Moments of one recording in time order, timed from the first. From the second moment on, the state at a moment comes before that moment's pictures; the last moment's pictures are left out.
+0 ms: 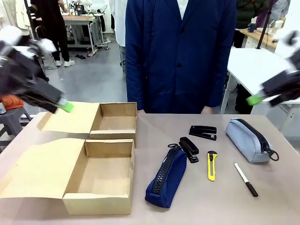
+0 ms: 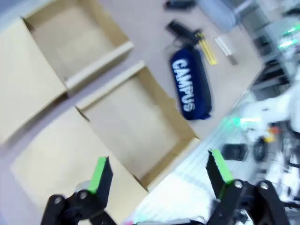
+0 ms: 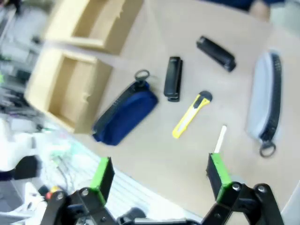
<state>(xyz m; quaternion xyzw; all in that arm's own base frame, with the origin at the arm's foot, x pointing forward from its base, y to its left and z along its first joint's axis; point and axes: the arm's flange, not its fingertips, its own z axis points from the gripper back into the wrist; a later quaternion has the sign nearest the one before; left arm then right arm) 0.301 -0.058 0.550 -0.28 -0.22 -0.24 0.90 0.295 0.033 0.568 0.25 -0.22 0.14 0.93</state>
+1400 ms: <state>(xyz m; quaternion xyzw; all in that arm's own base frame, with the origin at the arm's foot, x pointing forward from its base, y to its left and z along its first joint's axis) 0.240 0.230 0.442 -0.54 -0.29 0.07 0.78 0.193 -0.284 0.455 0.46 -0.33 -0.19 0.80</state>
